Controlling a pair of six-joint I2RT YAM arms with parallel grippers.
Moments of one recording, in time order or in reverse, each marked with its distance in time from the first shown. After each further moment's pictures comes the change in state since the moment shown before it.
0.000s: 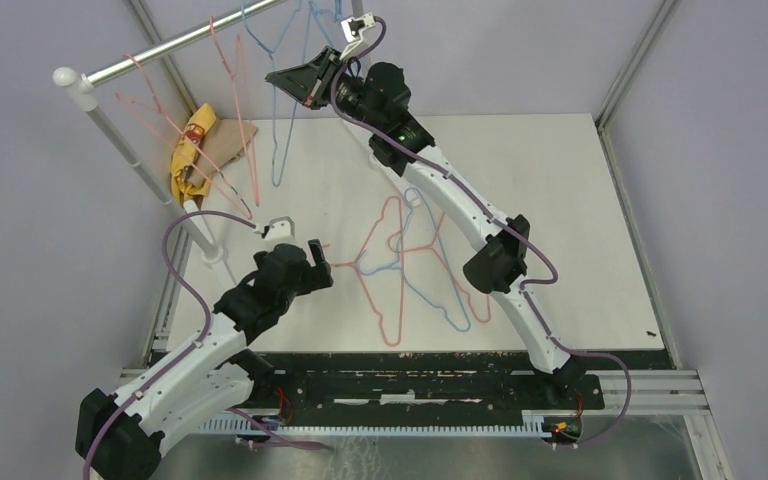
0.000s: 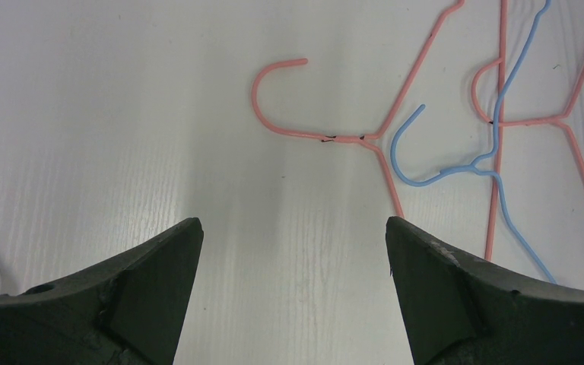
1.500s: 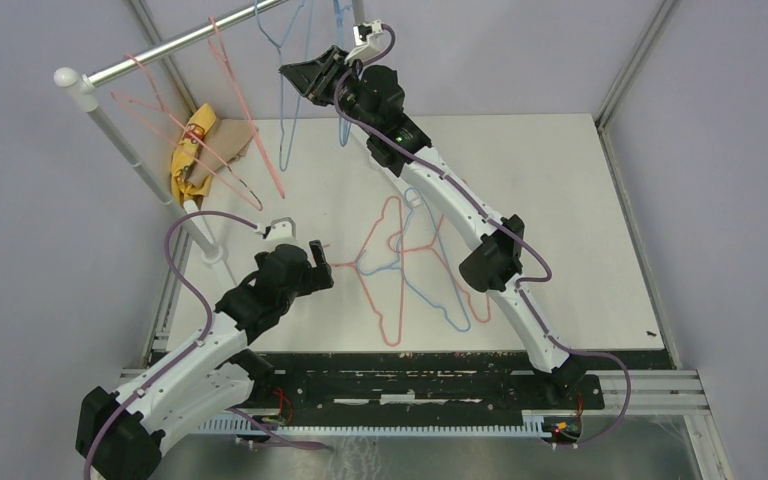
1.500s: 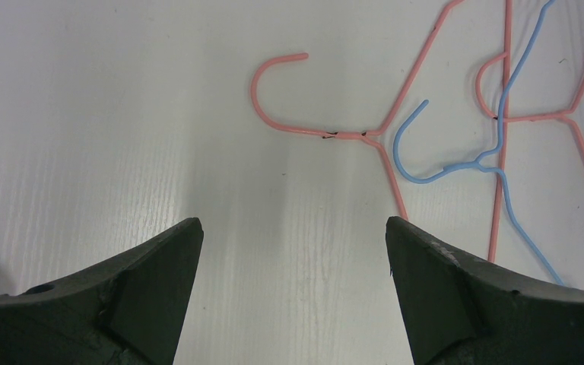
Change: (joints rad) left arm 0.000 0.011 -0.007 0.007 0.006 0.000; right arm -0.008 0.061 0.075 -0.068 0.245 -0.052
